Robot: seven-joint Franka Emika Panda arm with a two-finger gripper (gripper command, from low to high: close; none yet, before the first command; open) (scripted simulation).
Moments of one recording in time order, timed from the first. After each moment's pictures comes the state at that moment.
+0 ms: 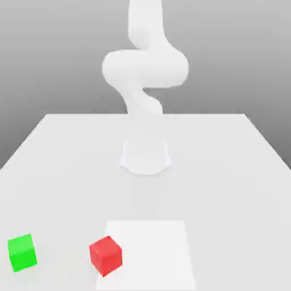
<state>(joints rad) 0.04 -0.71 -0.05 -2.33 0.01 2.34 0.71</state>
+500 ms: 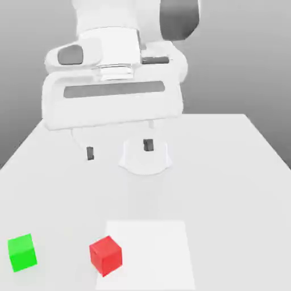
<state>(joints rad) 0.17 -0.16 -0.28 -2.49 0.12 2.58 0.12</state>
